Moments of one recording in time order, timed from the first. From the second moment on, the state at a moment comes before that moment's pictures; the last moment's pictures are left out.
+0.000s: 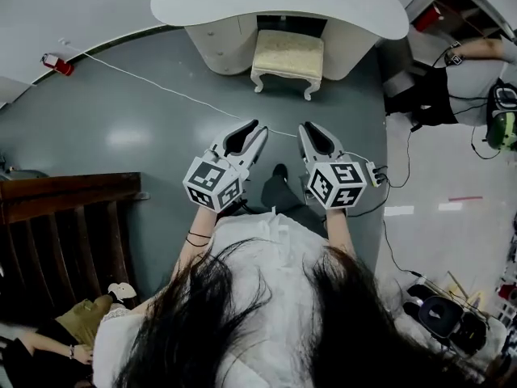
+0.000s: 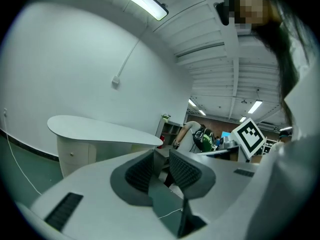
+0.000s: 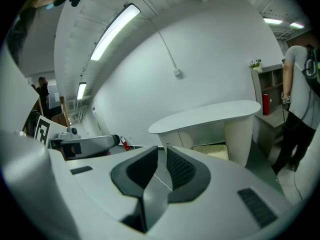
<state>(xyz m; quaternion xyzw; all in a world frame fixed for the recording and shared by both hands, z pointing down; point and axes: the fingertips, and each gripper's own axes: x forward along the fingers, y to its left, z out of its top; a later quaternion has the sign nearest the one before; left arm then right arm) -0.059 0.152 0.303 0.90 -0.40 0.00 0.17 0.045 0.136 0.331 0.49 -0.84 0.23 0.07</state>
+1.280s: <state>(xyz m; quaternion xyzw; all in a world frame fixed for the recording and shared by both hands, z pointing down) -0.058 -0.008 0.406 0.90 -0.42 0.08 0.13 0.116 0.033 0.430 0.51 -0.81 0.26 0.12</state>
